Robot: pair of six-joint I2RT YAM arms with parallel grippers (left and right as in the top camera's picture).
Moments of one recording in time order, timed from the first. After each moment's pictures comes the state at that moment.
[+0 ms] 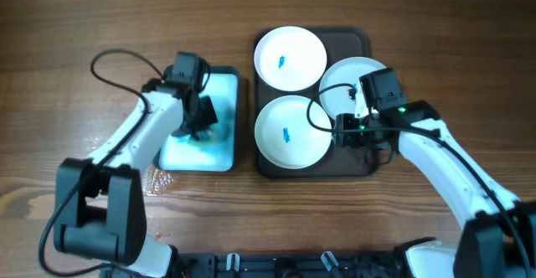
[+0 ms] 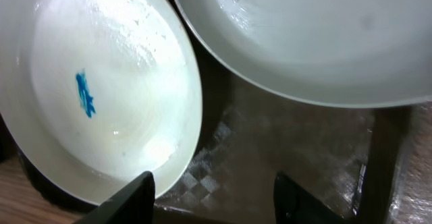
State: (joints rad) left arm -0.20 1.70 1.10 -0.79 -0.05 -0.50; right arm 0.26 1.50 0.91 -0.71 -0.20 0.30
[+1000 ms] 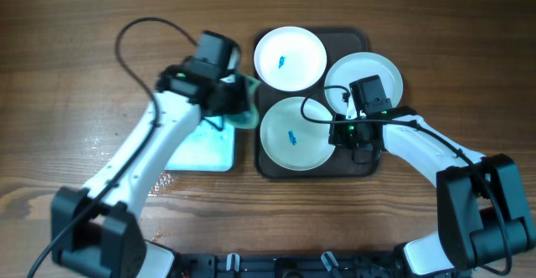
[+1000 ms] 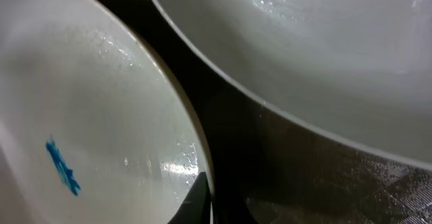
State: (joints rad) left arm -0.40 1.62 1.27 -0.79 0.14 -0.47; right arm 0.26 1.67 0.81 -0.43 -0.24 0.44
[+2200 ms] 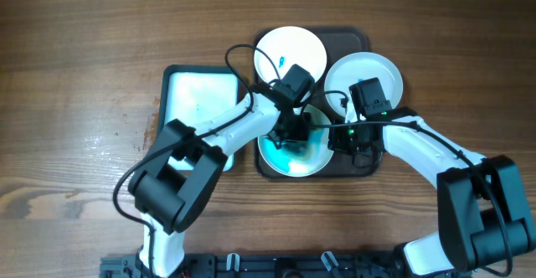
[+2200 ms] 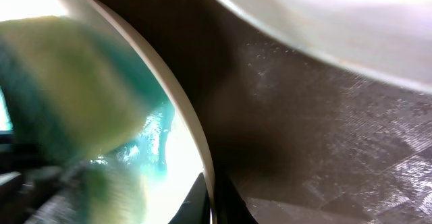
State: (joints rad) left arm -0.68 2.02 1.32 -0.67 0.22 -0.49; right arm 0.26 1.67 0.81 -0.48 -0.30 0.44
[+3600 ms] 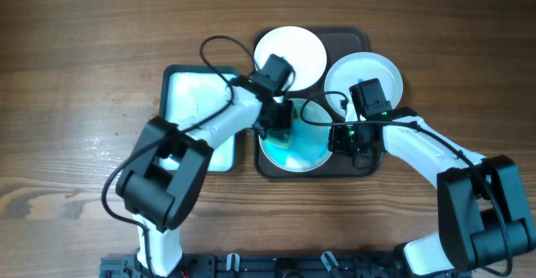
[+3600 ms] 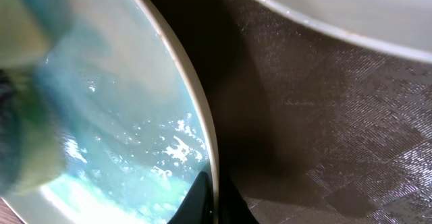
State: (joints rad) left arm -0.60 1.99 1.29 -0.57 0.20 -0.47; right arm 0.26 1.67 0.81 -0.50 -0.31 0.44
